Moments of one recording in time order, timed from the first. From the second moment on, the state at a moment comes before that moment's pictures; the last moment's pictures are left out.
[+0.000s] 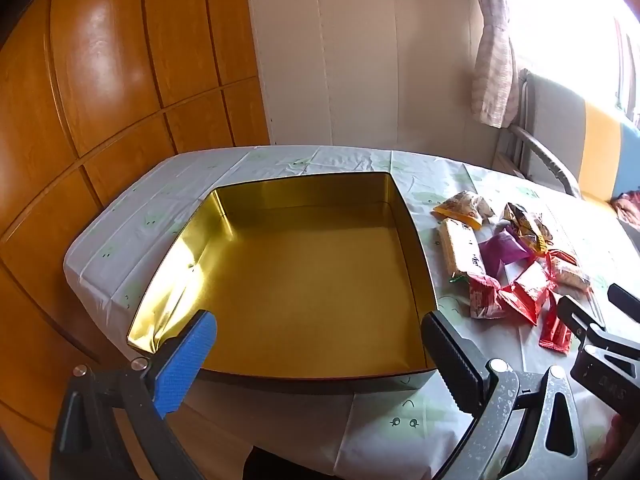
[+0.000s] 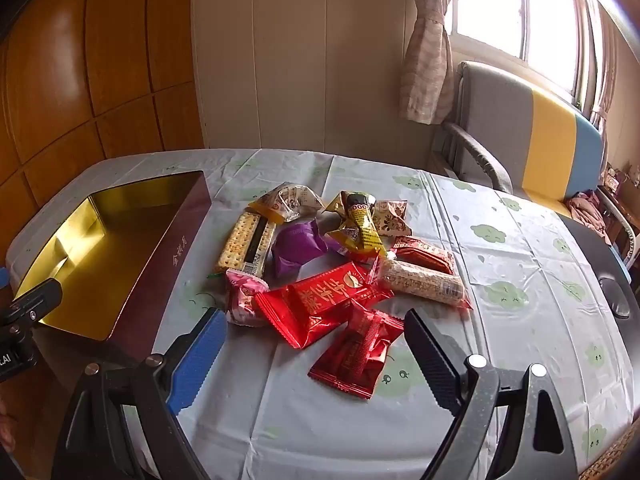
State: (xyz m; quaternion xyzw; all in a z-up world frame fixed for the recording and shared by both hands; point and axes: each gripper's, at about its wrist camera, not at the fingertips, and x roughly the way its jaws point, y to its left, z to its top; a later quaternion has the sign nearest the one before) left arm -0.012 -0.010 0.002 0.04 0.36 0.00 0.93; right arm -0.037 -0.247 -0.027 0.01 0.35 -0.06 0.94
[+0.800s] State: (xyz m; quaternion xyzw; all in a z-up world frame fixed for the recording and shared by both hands) left arm -0.016 -0.023 0.005 0.06 0.35 -0.02 0.93; right arm -0.038 -0.251 -0.023 0.01 0.33 -0.06 0.94
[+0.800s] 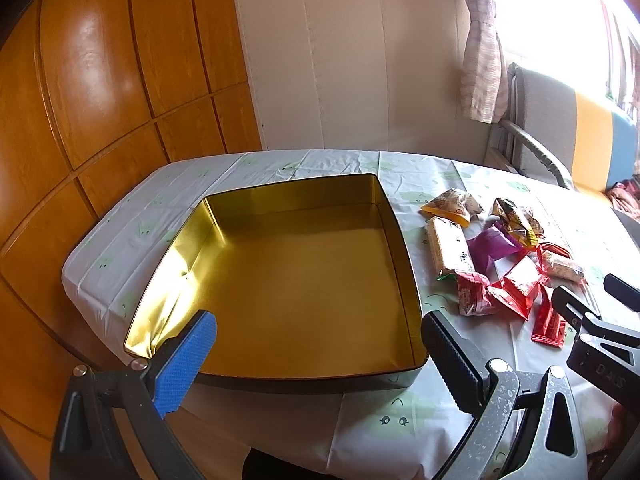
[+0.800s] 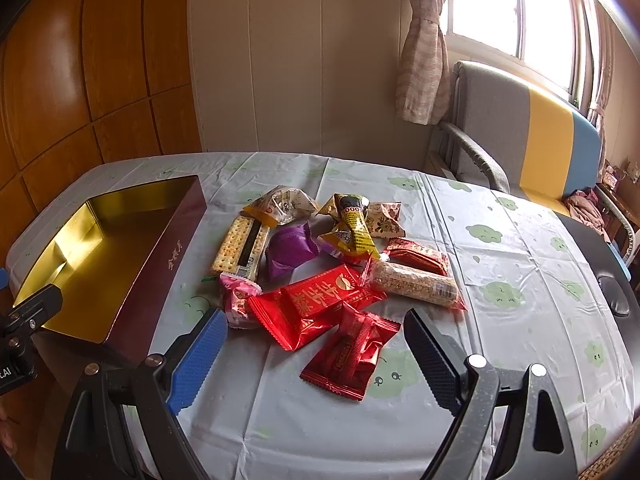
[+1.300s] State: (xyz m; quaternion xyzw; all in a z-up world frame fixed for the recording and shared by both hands) left arm -0.017 -0.029 0.006 0.06 0.35 -0.03 0.93; right arm -0.029 -0.274 -0.011 -0.01 0.35 -0.07 0.94
